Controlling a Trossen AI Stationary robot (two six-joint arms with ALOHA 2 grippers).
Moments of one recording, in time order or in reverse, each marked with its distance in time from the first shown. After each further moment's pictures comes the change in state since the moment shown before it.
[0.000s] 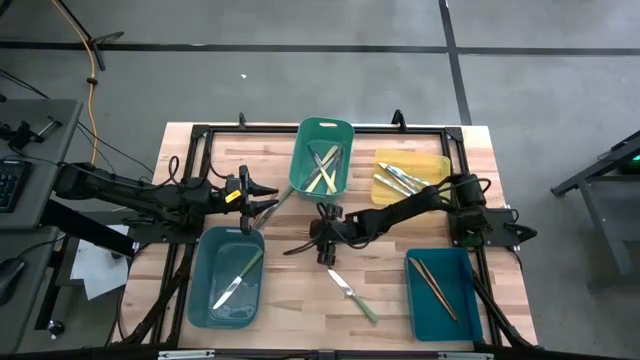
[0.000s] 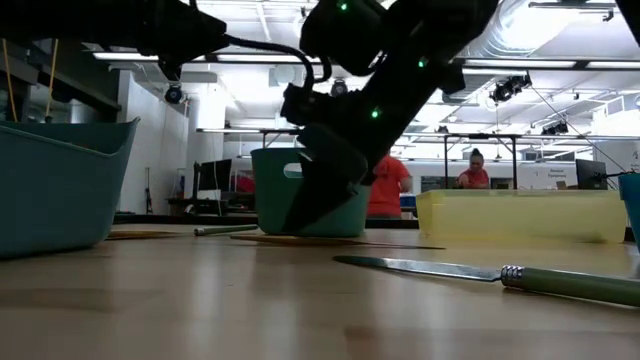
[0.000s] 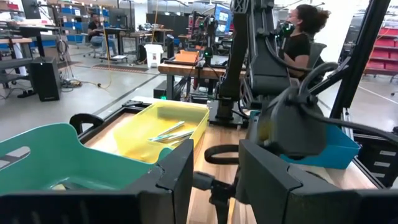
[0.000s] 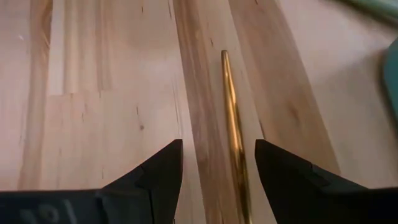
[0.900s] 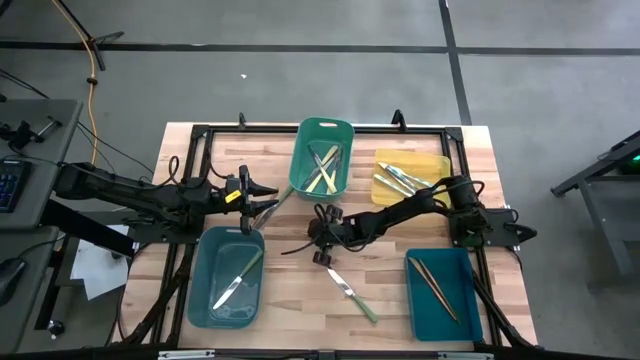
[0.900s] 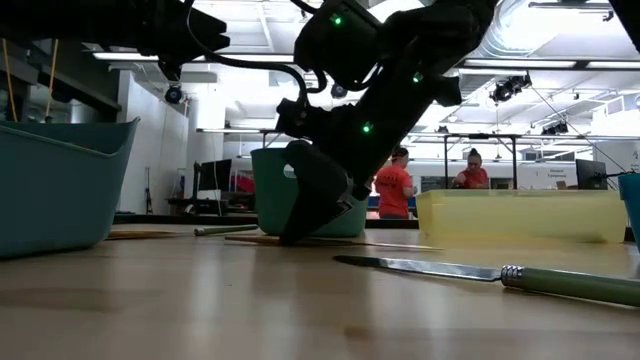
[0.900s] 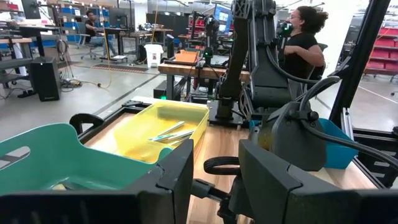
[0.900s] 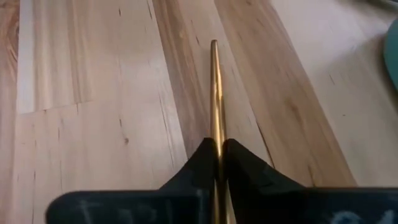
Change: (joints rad) left arm 0.000 0.000 0.000 0.000 0.000 0.000; right arm -0.002 0.064 0.003 0.021 0.042 0.083
